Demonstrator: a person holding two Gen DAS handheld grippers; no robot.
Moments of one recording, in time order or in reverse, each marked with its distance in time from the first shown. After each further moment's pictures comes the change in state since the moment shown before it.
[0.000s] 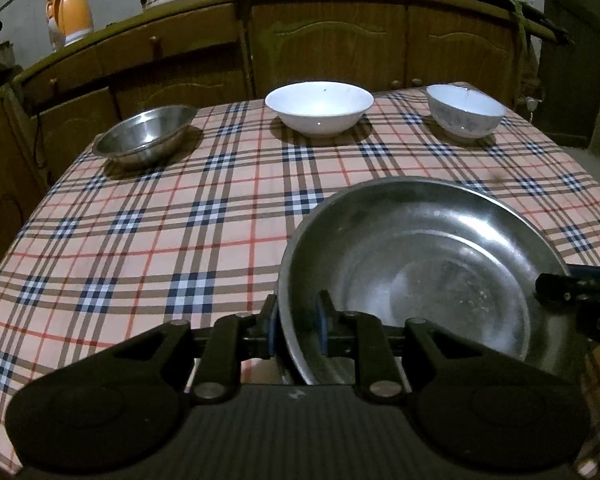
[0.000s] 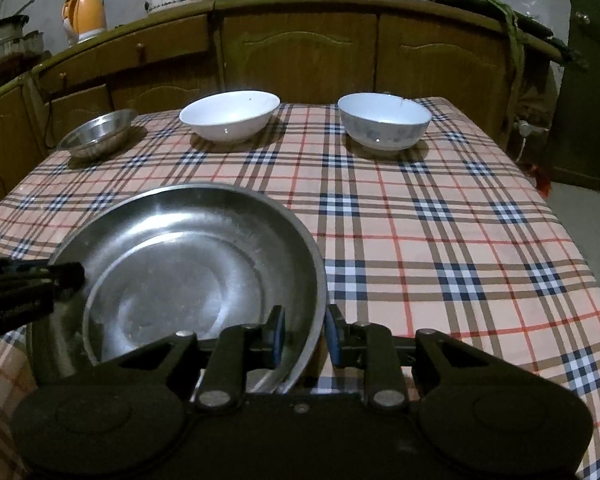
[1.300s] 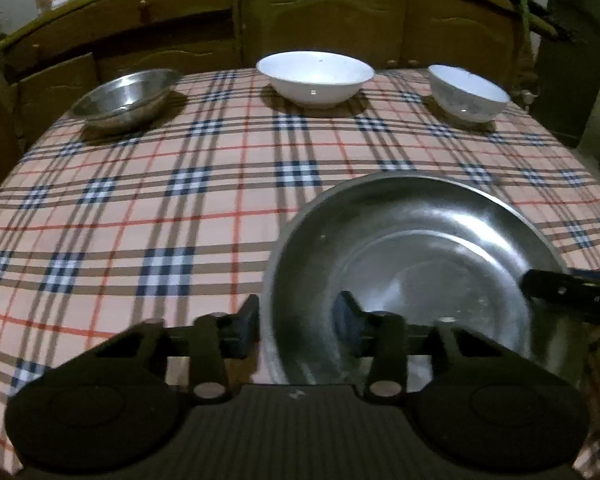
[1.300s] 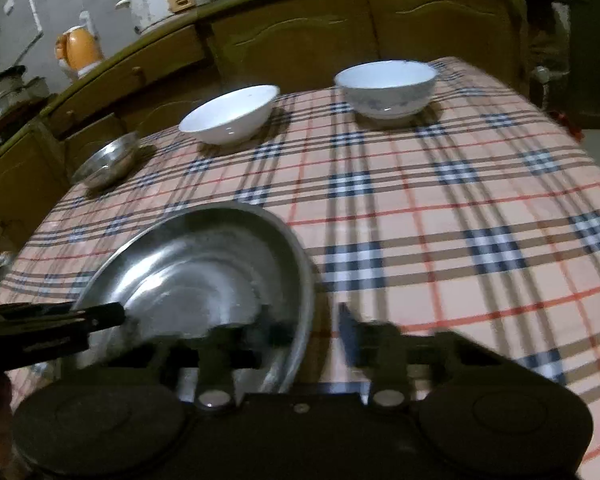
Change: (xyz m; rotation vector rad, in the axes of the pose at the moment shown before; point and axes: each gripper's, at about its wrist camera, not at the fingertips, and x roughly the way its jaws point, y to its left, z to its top) left arm 0.026 0.009 -0.003 -0.045 0.068 -0.076; right arm 0.026 -0.028 -0.005 0.164 0.027 0.188
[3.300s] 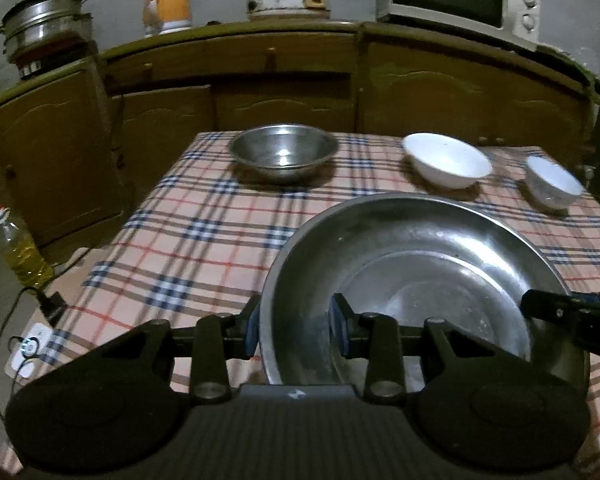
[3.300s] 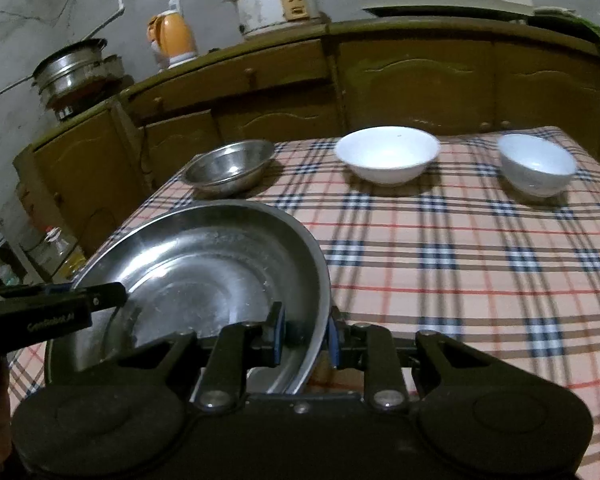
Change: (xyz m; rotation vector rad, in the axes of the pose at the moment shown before) left arm -0.075 0.117 0.008 -0.119 -0.130 0.171; right arm 0.001 0.159 0.019 -0.174 -0.056 0.088
